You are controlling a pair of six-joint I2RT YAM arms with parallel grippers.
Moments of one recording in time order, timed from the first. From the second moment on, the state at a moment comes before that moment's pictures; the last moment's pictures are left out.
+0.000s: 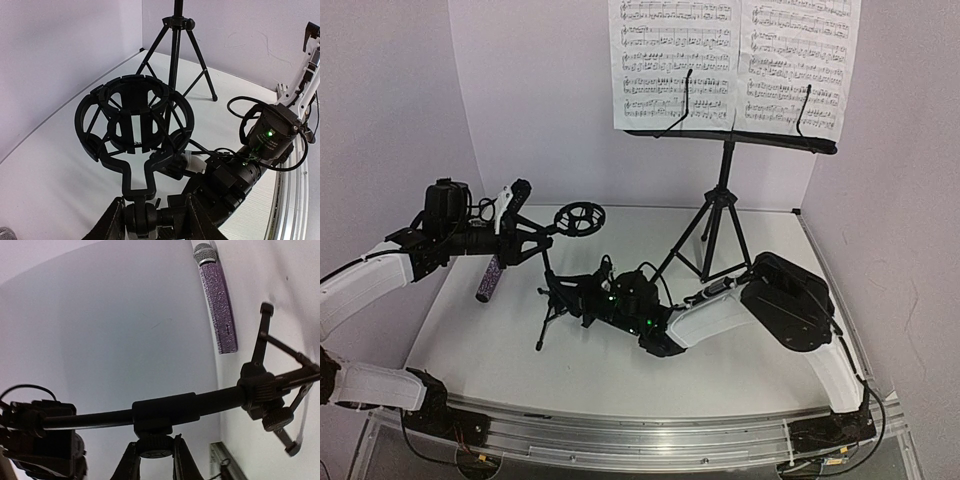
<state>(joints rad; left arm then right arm) -0.38 1.12 0.87 -0.15 0.70 0.27 1.10 2.32 1.39 0.94 0.01 1.70</state>
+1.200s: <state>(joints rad) -0.40 1.13 0.87 -0.15 0.76 0.24 1.32 2.09 1.37 0.55 0.44 -0.19</state>
